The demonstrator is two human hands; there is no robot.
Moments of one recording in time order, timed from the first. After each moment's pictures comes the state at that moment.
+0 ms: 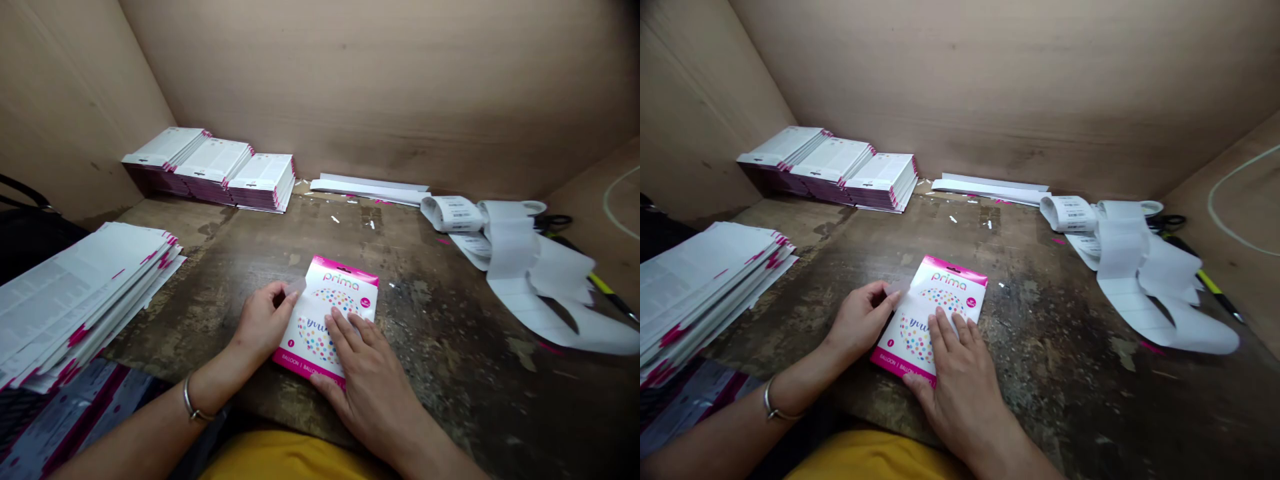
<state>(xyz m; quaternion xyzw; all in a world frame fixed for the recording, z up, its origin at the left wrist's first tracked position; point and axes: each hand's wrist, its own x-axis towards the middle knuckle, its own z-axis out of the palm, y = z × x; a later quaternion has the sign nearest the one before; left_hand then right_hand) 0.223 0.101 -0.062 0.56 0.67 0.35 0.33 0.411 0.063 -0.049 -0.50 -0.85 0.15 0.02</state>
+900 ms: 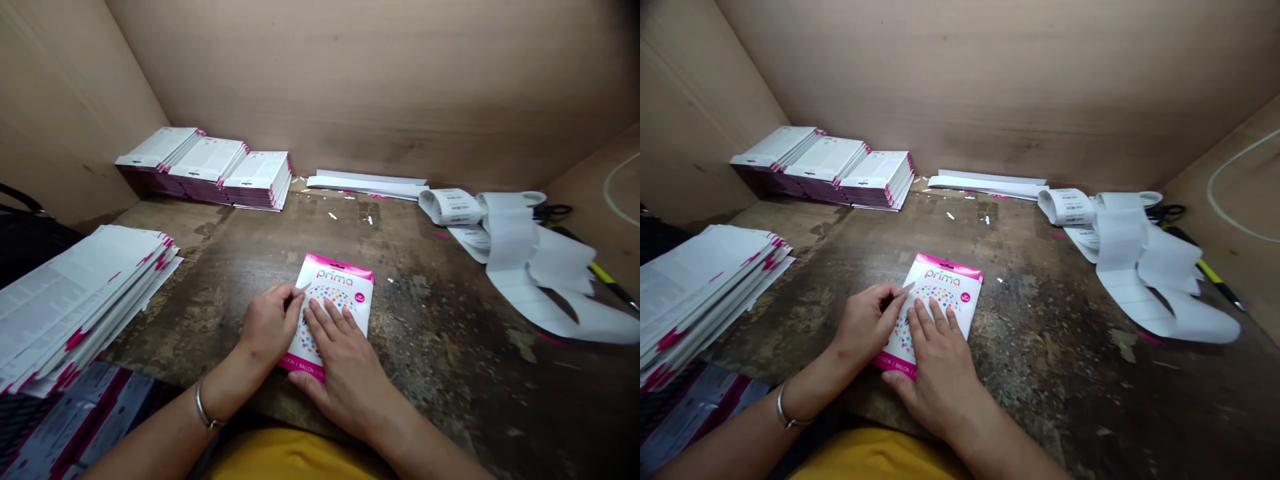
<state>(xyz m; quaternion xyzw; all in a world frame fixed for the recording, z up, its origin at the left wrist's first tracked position) 0.235 0.096 -0.060 0.65 0.65 0.32 0.20 0.393 0.068 -0.056 -0.47 -0.86 0.20 0.07</state>
